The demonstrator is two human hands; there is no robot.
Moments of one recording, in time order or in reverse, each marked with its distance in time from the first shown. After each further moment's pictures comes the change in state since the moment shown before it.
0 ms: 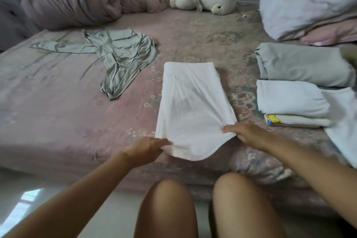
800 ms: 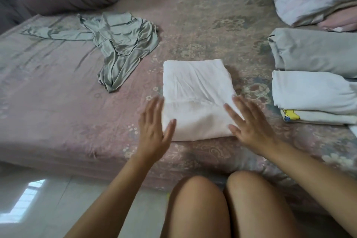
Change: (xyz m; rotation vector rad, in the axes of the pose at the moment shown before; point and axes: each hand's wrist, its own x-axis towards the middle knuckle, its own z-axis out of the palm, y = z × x) left_hand 0.033 0.023 0.012 -0.040 0.609 -0.377; right_hand 0.020 -0.028 0.028 -0.609 0.677 -0.265
